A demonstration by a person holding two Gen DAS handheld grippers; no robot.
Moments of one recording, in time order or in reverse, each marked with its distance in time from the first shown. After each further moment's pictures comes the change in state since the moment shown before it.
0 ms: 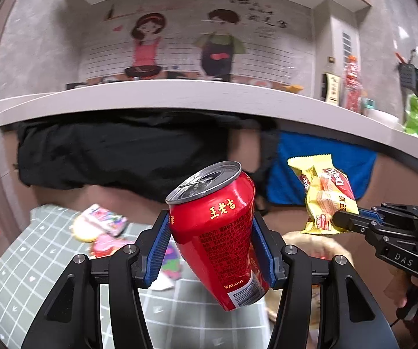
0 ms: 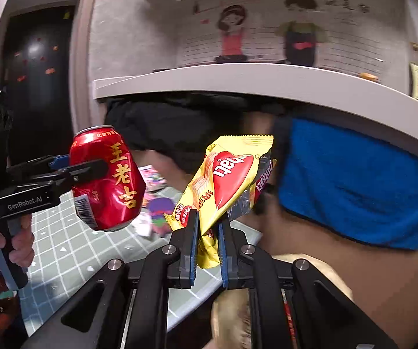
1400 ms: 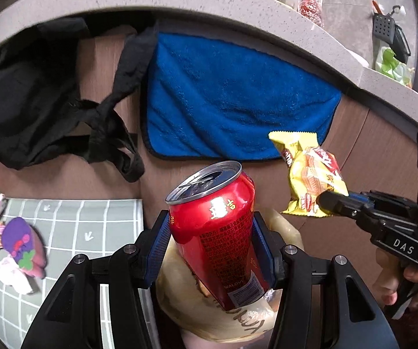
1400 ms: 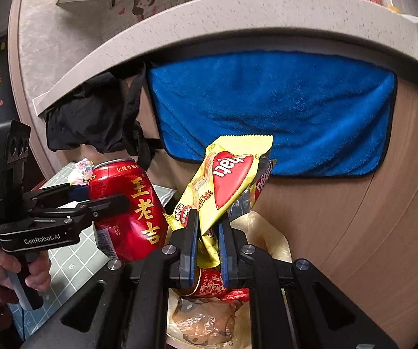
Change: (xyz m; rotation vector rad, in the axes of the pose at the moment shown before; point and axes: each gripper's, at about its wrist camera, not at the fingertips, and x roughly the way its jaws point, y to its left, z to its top) left arm 0.149 -0.126 -0.028 0.017 0.292 -0.325; right arm -0.005 -0.143 -0.057 0.253 0.129 -0.134
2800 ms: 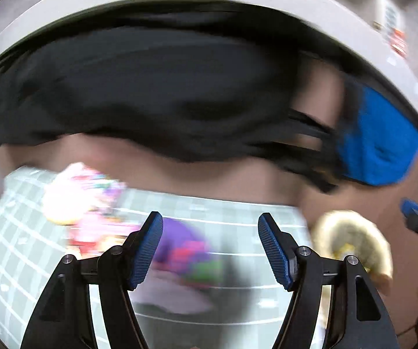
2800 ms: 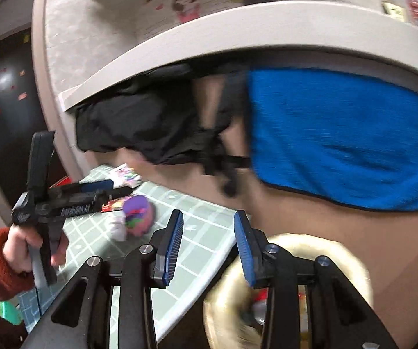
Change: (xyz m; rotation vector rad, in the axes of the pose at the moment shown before) left arm -0.069 0.217 -0.010 -0.188 -0.030 0.319; right arm 0.055 0.124 0.033 -0.077 -0.018 0.138
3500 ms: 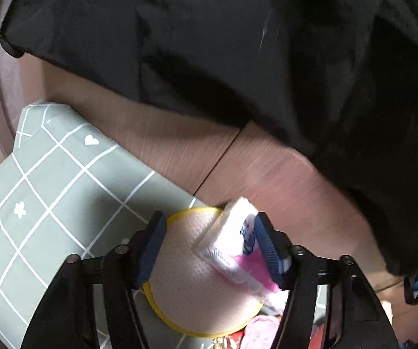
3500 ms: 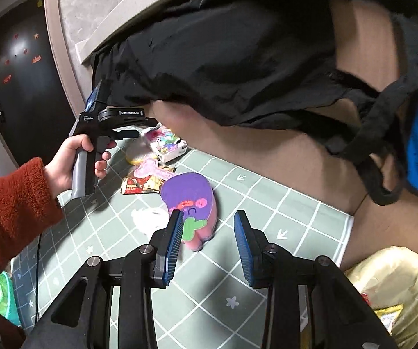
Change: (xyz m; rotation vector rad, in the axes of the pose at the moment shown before) left arm 0.125 0.248 0.042 -0.416 0.131 0.067; right arm 0.136 0.097 -0.003 -0.074 0.185 0.101
